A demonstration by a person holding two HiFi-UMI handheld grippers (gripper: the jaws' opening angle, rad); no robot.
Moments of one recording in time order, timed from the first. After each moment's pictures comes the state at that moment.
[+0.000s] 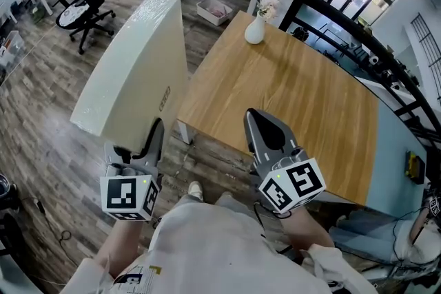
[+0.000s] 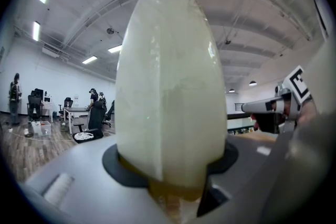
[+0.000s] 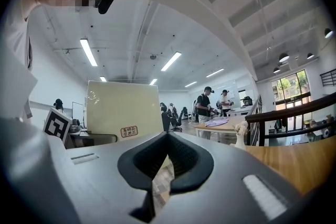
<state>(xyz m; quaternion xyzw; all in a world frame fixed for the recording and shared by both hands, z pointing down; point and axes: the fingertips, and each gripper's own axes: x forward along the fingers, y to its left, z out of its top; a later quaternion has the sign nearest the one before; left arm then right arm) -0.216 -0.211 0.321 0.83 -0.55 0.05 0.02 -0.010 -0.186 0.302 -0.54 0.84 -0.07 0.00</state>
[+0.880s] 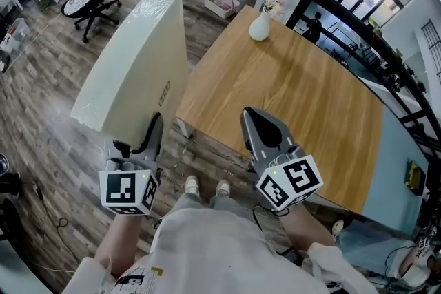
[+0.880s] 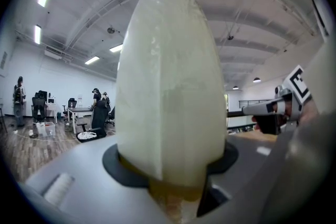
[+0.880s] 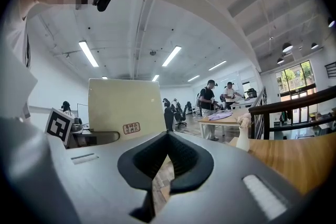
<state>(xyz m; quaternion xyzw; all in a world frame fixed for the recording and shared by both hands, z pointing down) -0.185 -0.234 0.331 0.82 -0.57 0.06 0.02 0.017 -0.215 0.323 -0.51 0.85 -0.10 -0.01</state>
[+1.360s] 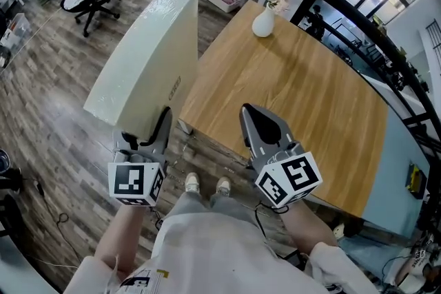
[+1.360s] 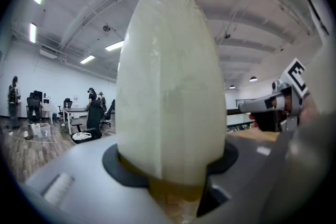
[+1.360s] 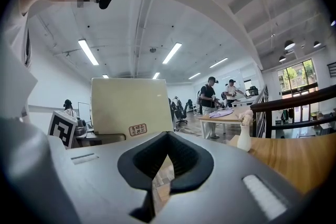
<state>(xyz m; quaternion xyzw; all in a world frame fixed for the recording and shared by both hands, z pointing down) -0.154 -0.272 0.357 0.83 -0.55 0.06 0.02 0.028 -0.249 0.342 -0.50 0.86 -0.10 -0.02</state>
